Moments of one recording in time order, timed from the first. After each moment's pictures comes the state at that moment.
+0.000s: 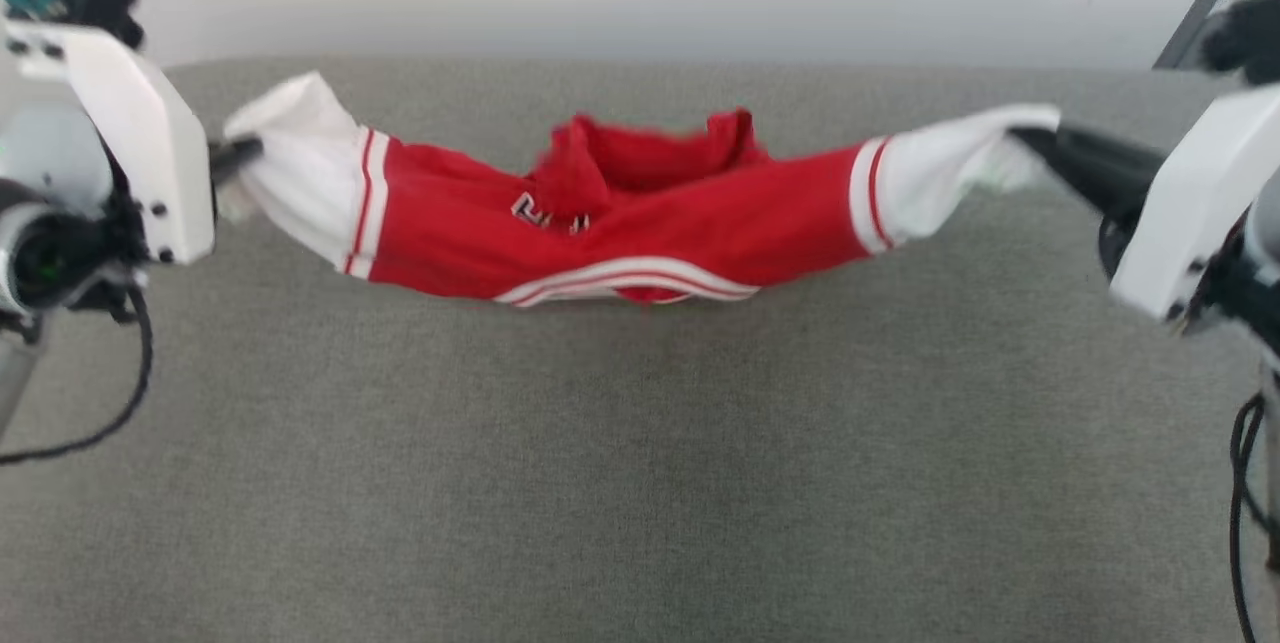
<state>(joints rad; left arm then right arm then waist) -0.89 0.77 -0.62 0.29 -1.05 0.05 0.77 -0.55 -0.29 0.00 -0.11 0.69 0.13 0.97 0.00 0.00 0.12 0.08</state>
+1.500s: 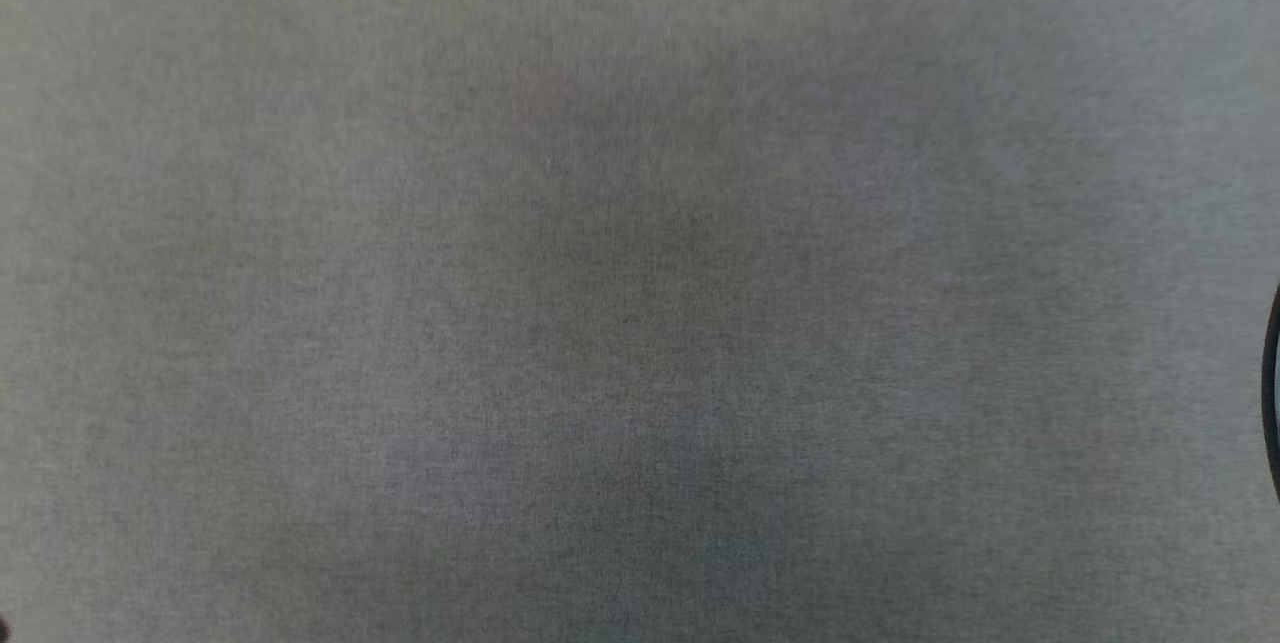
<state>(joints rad) -1.59 0.53 -0.54 0.74 -0.75 -0.08 0.01 -1.40 -0.17 -0.01 0.57 0.19 0.13 0.04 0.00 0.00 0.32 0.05</state>
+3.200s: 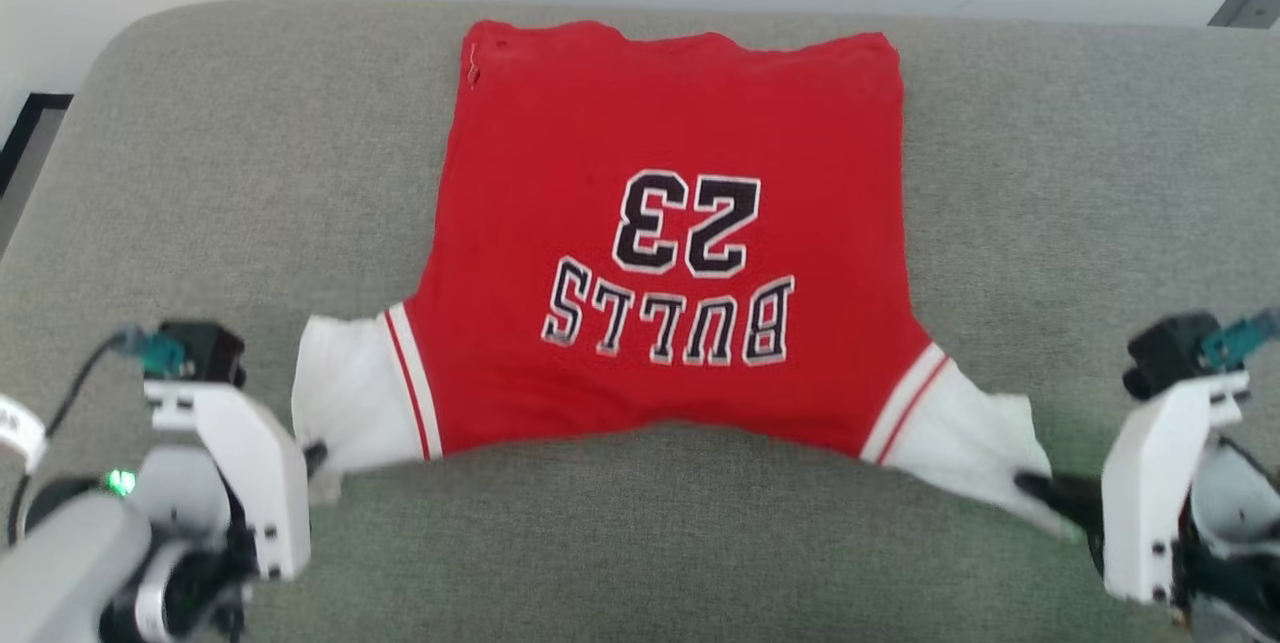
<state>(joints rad) -0.43 0.83 -0.73 0.11 -1.10 0.26 0.49 -0.12 -0.32 -0.04 -0.15 0.67 0.13 1.15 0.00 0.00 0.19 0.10</state>
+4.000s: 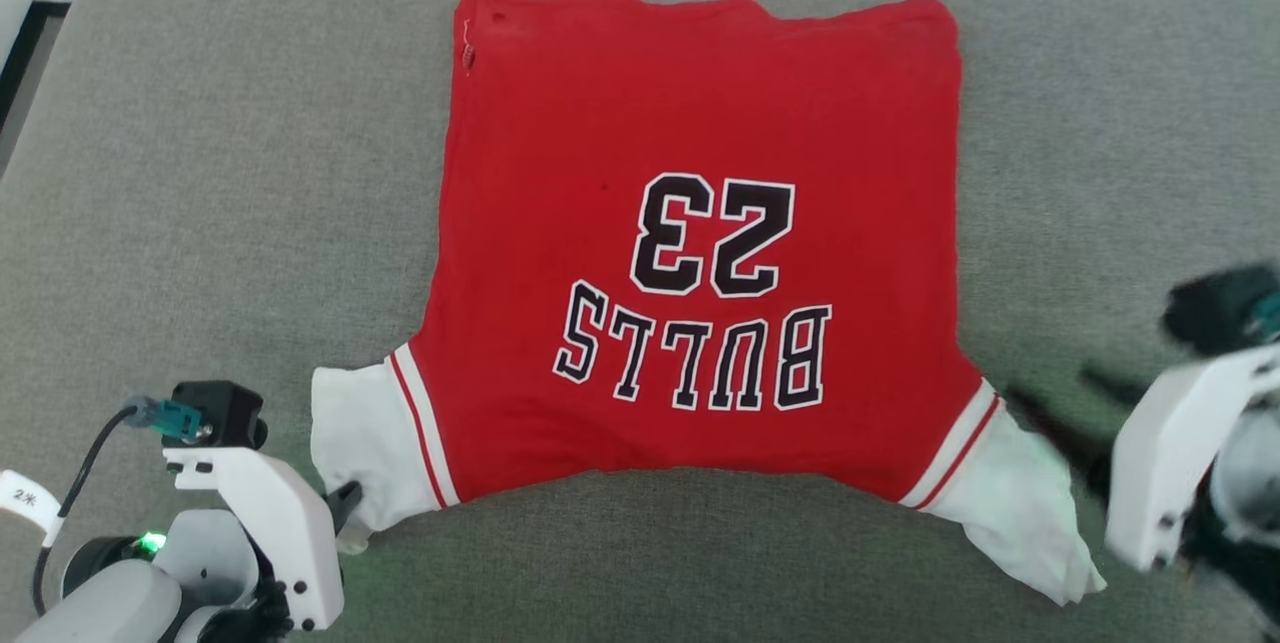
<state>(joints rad) -0.26 0.83 -0.70 -0.04 -1.14 0.35 0.40 -0.09 -0.26 -0.06 -0.35 0.50 0.13 1.05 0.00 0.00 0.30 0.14</state>
